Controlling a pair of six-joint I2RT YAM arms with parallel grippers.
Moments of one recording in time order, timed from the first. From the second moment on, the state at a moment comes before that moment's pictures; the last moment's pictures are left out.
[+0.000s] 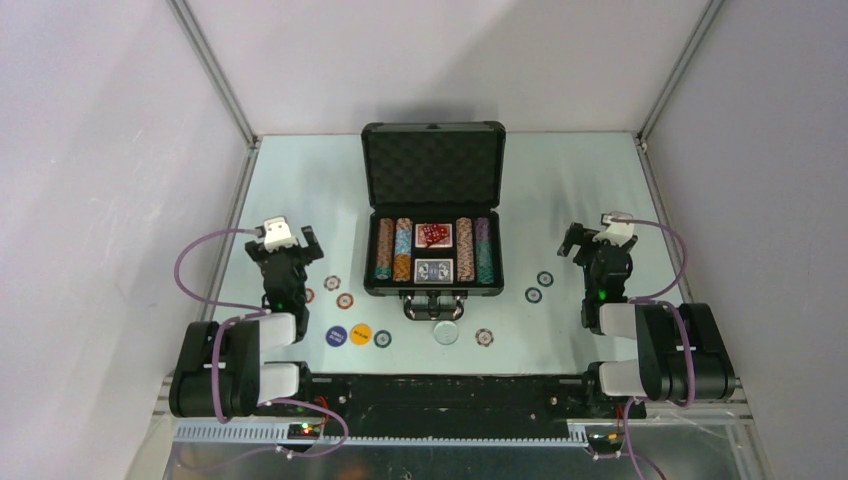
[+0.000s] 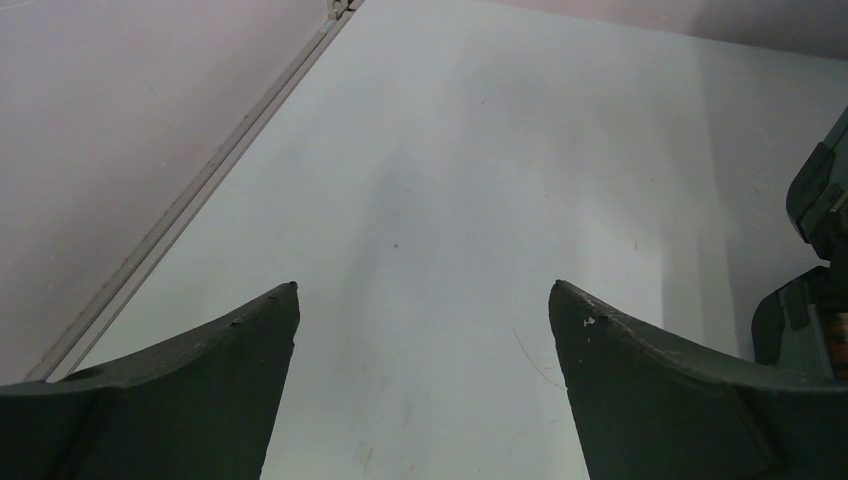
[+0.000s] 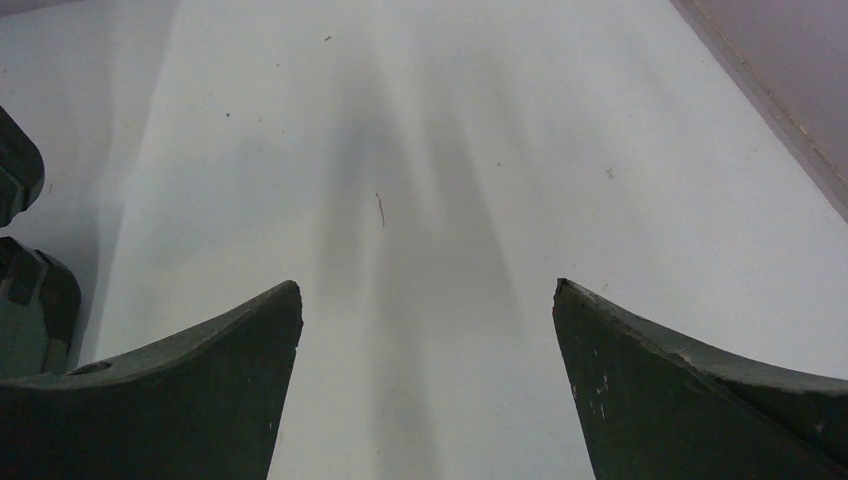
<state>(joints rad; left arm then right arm) 0.02 1.26 0.16 1.03 -0.28 -0.03 0.02 1.35 0.23 0.96 0.19 0.13</state>
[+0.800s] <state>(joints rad) -0.23 0.82 0.18 0.79 -0.66 -0.06 0.18 0.85 0.59 0.11 0.28 0.43</state>
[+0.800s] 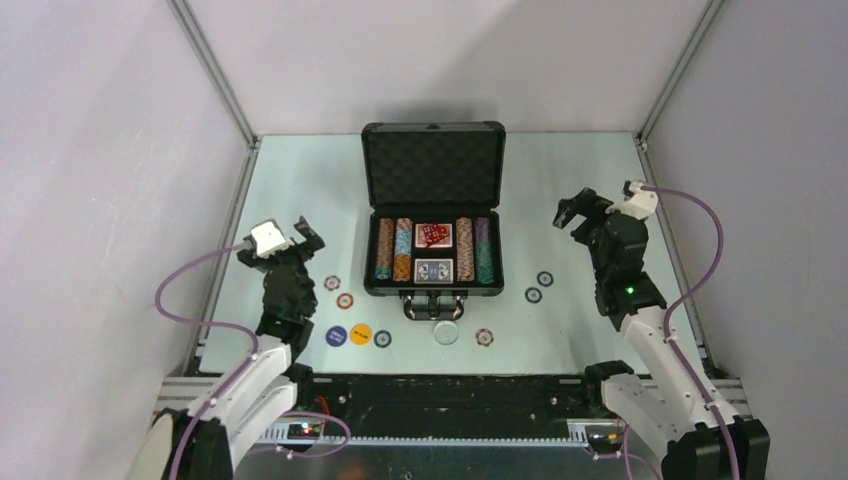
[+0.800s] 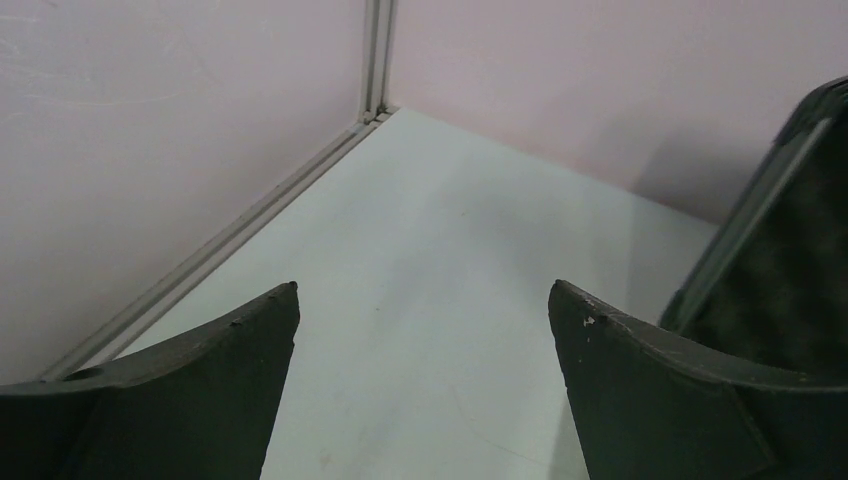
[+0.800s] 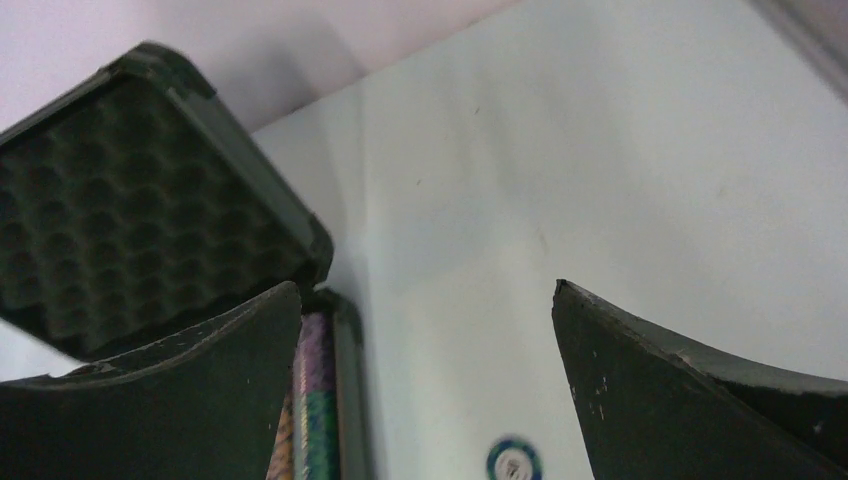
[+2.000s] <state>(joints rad) -0.29 0.59 0.72 -0.55 -0.42 -0.51 1.25 1.32 0.85 -0.82 0.44 1.12</state>
